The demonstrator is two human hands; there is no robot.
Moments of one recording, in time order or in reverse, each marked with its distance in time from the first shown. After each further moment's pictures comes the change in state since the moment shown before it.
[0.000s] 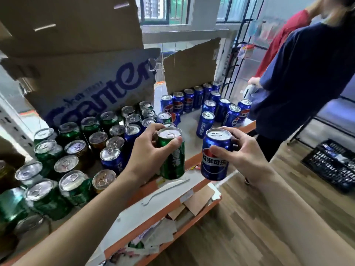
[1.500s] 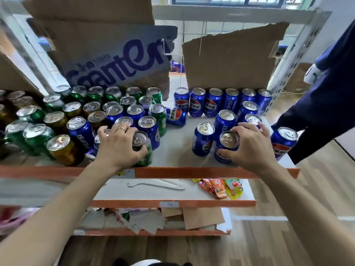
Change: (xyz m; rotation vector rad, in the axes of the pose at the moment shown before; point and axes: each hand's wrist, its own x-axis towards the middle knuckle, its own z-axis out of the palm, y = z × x) left_hand 0.072 -0.061 0.120 1.347 0.398 -0.406; right_hand 0.260 0.166 -0.145 -0.973 -0.314 -0.605
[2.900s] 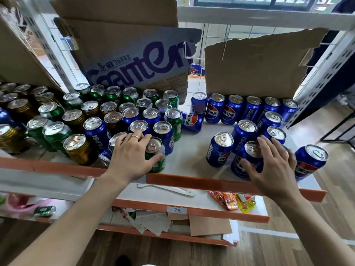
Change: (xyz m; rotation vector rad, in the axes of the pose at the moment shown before) left_hand -0.007 -0.003 0.003 -0.041 -0.031 -0.015; right_hand -0.010 0.011 0.028 0.045 -0.014 0.115
